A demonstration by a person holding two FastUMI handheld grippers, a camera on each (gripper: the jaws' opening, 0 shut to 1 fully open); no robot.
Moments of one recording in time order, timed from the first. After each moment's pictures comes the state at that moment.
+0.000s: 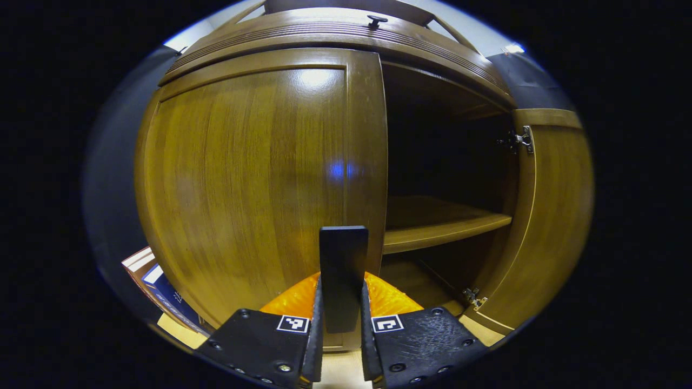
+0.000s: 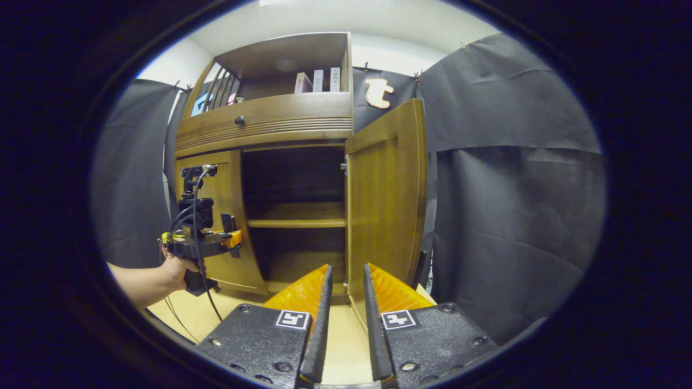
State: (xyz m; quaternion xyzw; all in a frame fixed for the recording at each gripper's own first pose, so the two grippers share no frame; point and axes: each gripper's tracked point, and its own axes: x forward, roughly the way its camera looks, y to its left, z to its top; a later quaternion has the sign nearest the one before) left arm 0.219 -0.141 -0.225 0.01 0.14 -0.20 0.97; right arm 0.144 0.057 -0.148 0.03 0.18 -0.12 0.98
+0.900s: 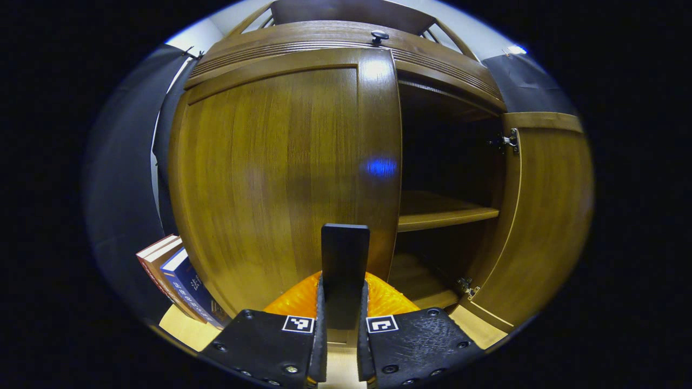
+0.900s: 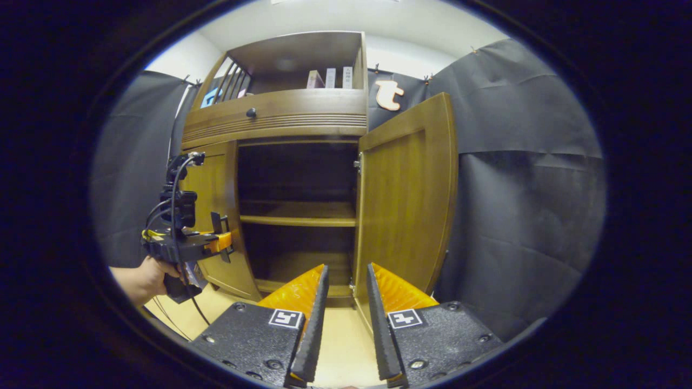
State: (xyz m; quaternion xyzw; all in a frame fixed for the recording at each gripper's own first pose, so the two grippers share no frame) left arm 0.161 -0.108 -0.219 0.02 0.14 -0.19 0.97; right arm 0.164 0.074 -0.164 0.01 0.18 -0.10 0.98
